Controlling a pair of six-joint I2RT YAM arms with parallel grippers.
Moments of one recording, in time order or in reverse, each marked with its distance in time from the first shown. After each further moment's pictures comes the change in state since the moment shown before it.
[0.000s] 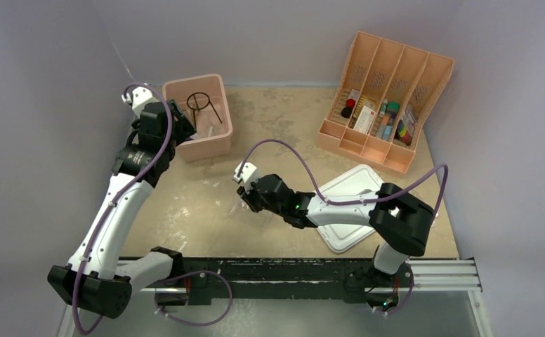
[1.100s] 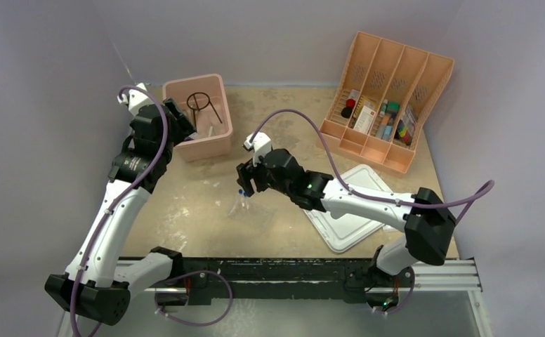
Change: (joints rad) left arm 0.000 -0.047 -0.020 0.054 0.035 0.008; right arm -0.077 -0.157 0.185 -0.289 -0.003 0.172
